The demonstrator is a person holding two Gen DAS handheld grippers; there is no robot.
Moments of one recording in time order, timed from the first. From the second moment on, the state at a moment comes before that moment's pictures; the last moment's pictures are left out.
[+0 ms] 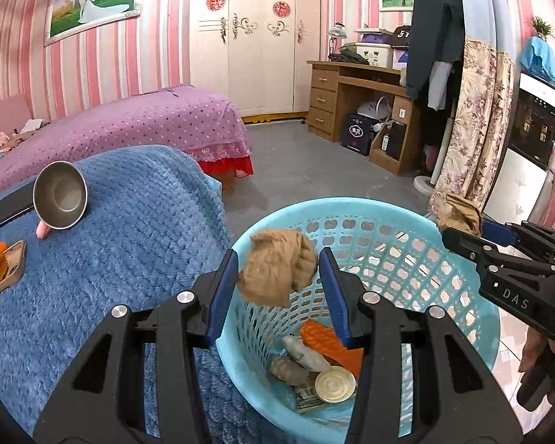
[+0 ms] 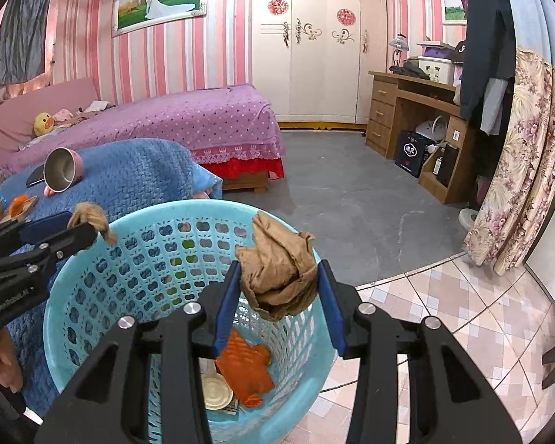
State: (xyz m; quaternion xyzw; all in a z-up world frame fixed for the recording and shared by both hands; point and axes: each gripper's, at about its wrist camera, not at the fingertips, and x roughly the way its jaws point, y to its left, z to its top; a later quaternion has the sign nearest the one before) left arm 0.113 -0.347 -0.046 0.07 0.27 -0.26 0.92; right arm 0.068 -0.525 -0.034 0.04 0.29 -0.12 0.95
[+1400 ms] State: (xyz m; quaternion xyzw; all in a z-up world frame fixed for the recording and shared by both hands) left arm 0.125 -0.201 -0.002 0.02 0.26 -0.13 0.96; right arm 0.091 -0.460 -0.007 0.04 0.27 -0.13 0.95
